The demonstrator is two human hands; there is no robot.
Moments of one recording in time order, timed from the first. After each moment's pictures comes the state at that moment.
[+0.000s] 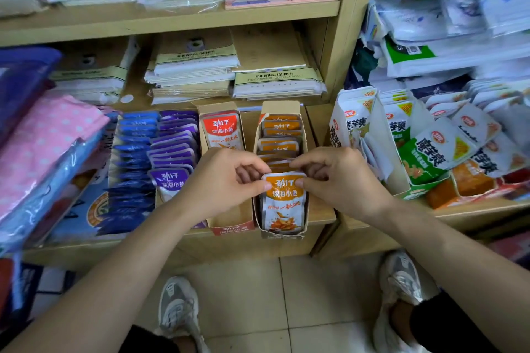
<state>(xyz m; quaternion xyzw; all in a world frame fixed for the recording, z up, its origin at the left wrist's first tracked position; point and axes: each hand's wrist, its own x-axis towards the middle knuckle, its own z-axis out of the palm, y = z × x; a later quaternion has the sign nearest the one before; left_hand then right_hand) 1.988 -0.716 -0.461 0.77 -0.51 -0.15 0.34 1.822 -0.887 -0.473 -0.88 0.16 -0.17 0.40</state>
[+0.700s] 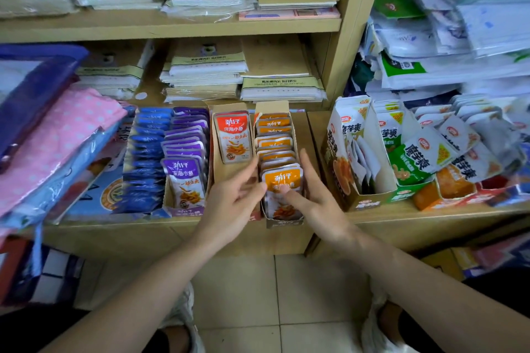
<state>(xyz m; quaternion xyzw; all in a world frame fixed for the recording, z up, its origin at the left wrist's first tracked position) 1.933 -0.692 -0.492 0.76 -0.37 -0.21 0.50 1.812 -0.840 -0.504 -0.73 0.18 -0.12 0.65</state>
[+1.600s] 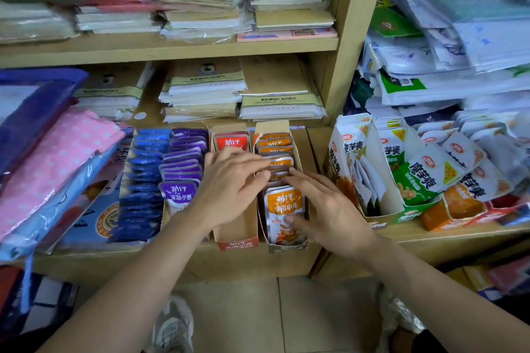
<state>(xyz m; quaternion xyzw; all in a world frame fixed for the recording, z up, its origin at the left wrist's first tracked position) 1.996 -0.728 -0.472 0.83 -0.52 0.01 0.19 1.816 -0.877 -0.504 -0.95 0.12 -0.14 0.26</state>
